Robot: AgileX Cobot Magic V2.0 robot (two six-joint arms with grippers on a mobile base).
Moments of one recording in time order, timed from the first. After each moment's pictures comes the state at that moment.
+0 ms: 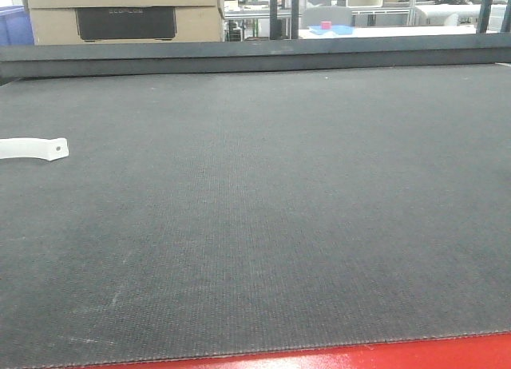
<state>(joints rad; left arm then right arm) 0.19 0.00 0.00 -0.03 0.03 0.02 -0.26 0.00 0.00 0.08 0.09 -0.12</state>
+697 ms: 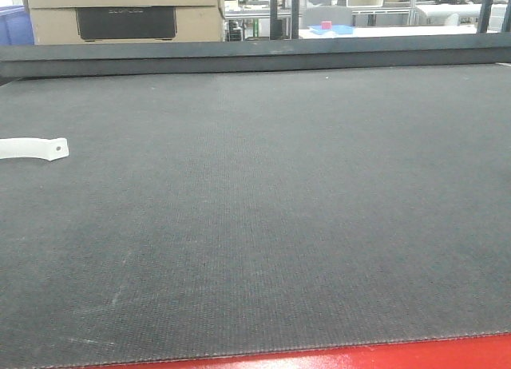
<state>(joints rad) 0.19 0.00 0.00 -0.03 0.03 0.02 -0.26 0.00 -0.14 0.11 0.04 -0.12</state>
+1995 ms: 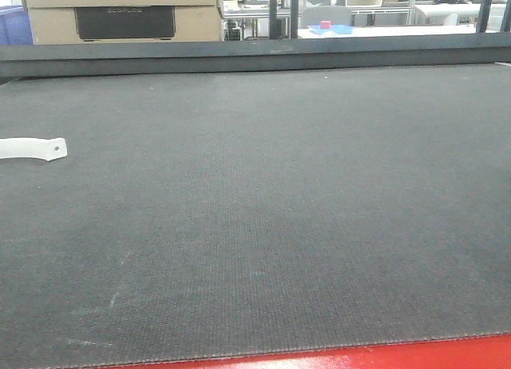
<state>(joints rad) 0.19 0.27 -0.38 -0.04 0.20 0.02 -0.24 0.49 -0.69 0.25 0.66 -0.12</state>
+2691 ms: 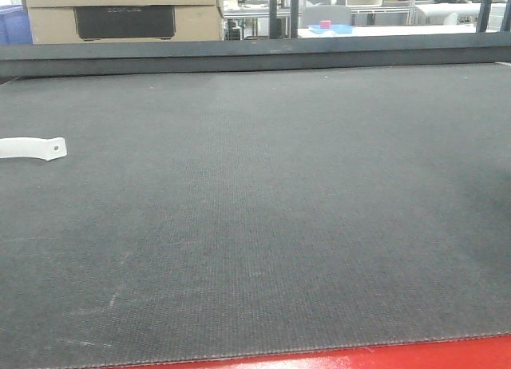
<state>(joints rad) 0.19 0.79 -0.47 -0.04 -0.01 0.02 -0.18 0.90 -0.72 0.26 0.54 -0.12</state>
